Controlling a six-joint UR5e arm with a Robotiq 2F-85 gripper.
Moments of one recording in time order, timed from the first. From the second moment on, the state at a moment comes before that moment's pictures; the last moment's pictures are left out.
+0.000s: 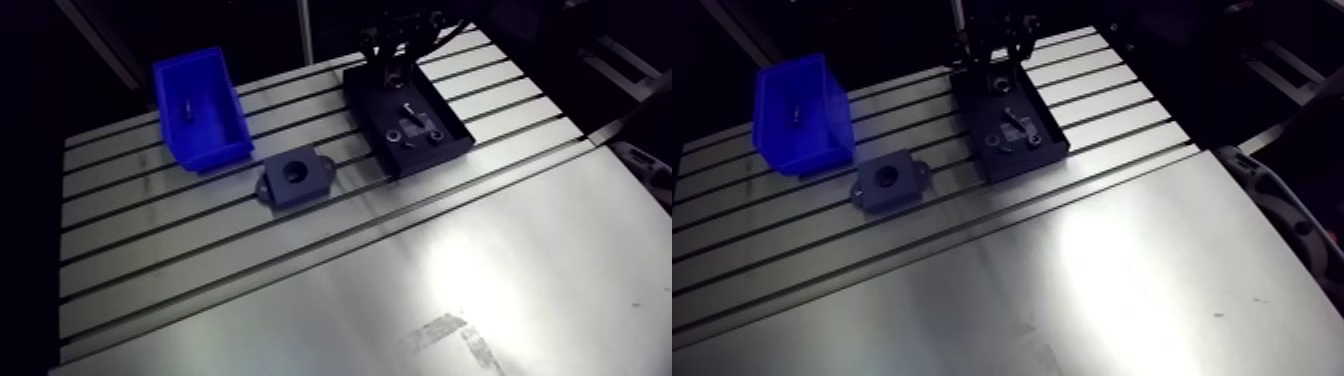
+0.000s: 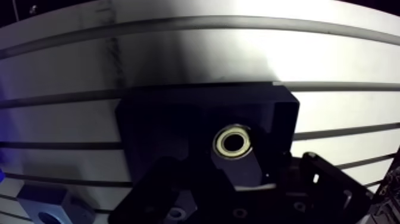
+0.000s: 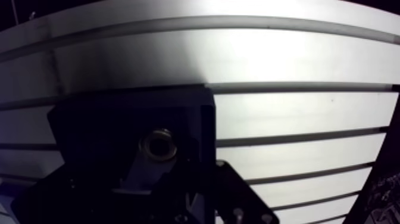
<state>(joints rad) -0.41 -0.93 1.54 -2.07 -1.63 -1.94</state>
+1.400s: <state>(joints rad) -0.40 -1.06 1.56 -2.01 -1.63 -1.95</state>
